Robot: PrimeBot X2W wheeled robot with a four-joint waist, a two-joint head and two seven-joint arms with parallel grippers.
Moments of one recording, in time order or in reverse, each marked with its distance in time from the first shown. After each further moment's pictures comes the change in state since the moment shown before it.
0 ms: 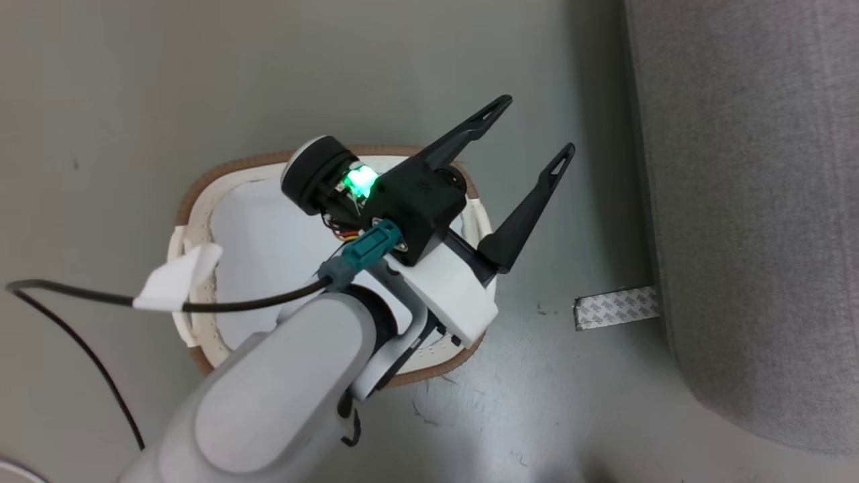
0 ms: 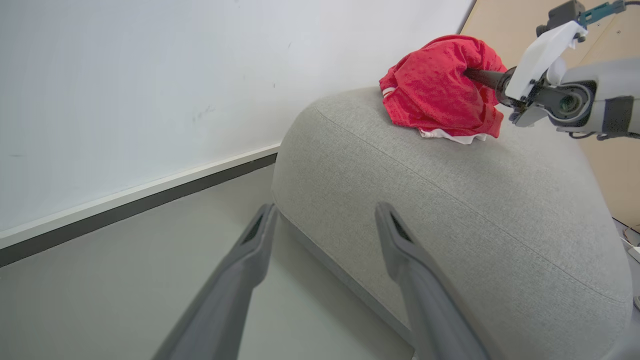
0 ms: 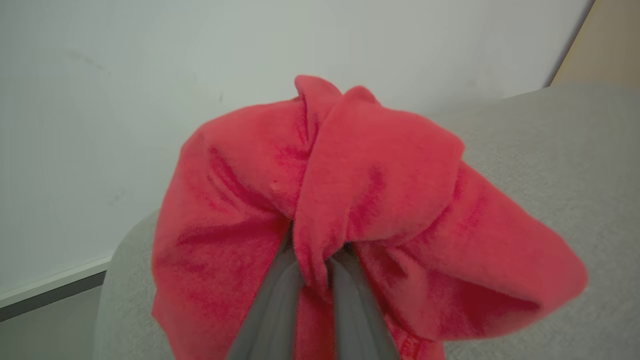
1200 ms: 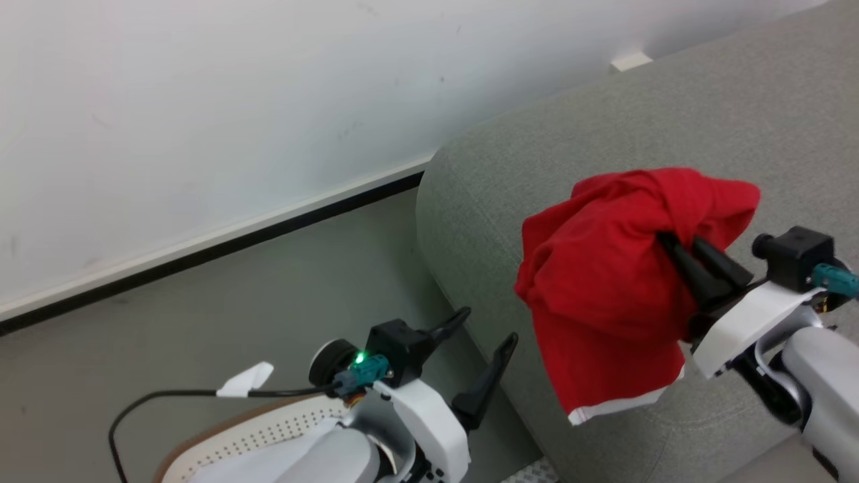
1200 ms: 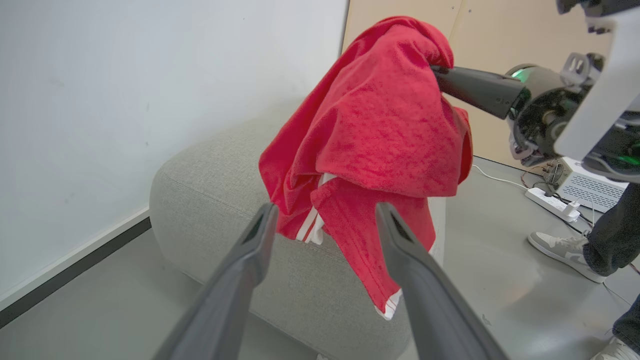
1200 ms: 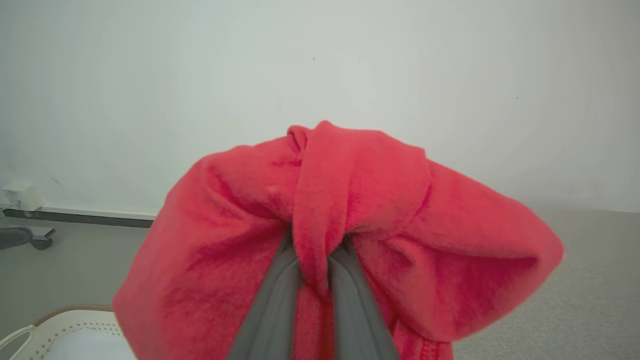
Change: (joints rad) left arm 0.366 -0.054 -0.026 0.283 -0.142 -0.031 -0.148; right arm 0.473 0.066 0.691 -0.578 0.023 0.000 0.006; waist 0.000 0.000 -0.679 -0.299
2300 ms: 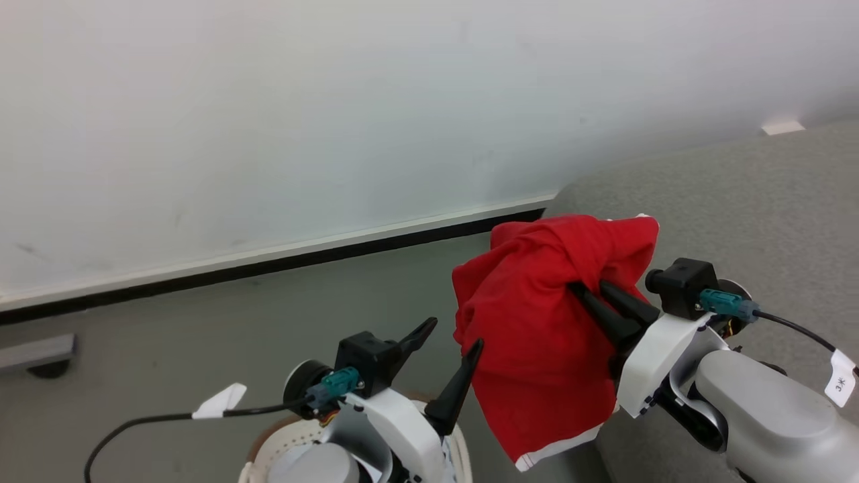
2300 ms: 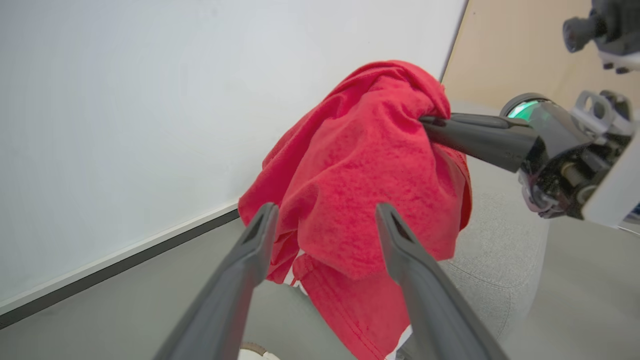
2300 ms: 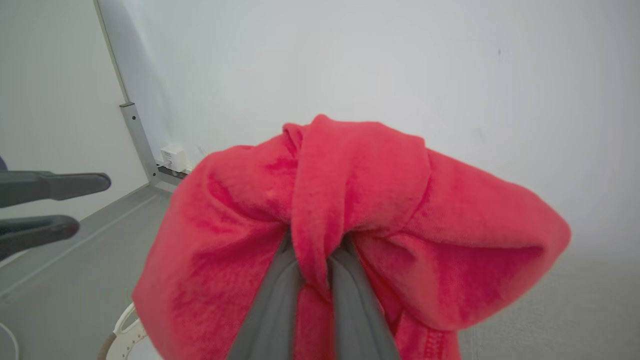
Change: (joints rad) left arm 0.047 0.010 0.054 0.025 0.000 0.009 -0.018; right arm -0.083 0.134 0.253 0.115 0.093 0.000 -0.005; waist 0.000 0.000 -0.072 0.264
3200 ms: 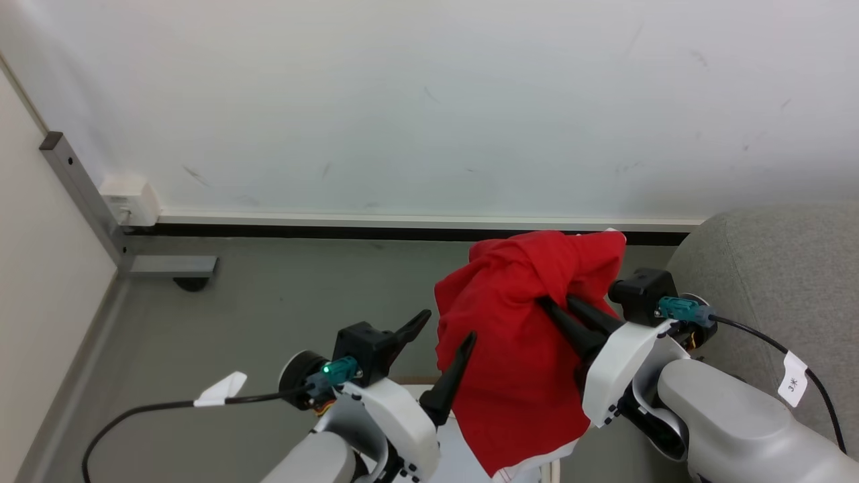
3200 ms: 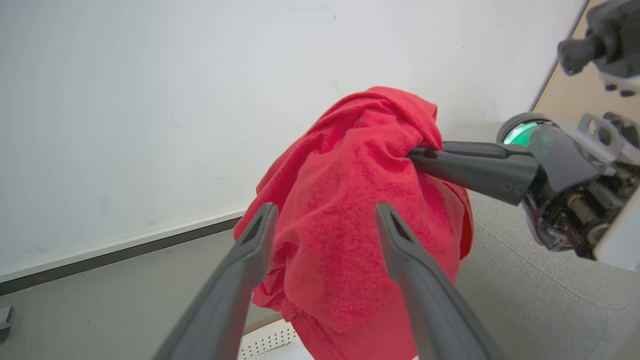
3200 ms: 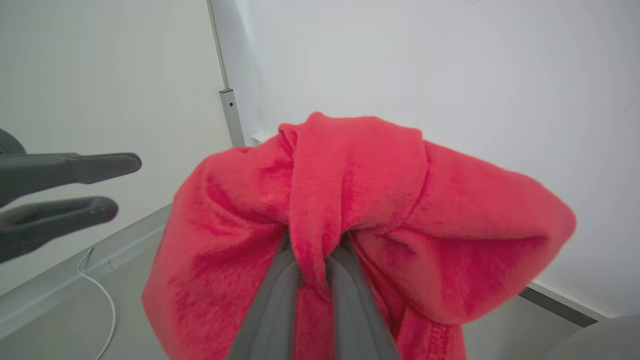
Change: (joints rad) left arm -0.040 -0.011 0.016 0.063 0.018 -0.021 -0.003; right arm -0.015 0.096 0.068 0.094 0.062 0.000 0.000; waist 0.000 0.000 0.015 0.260
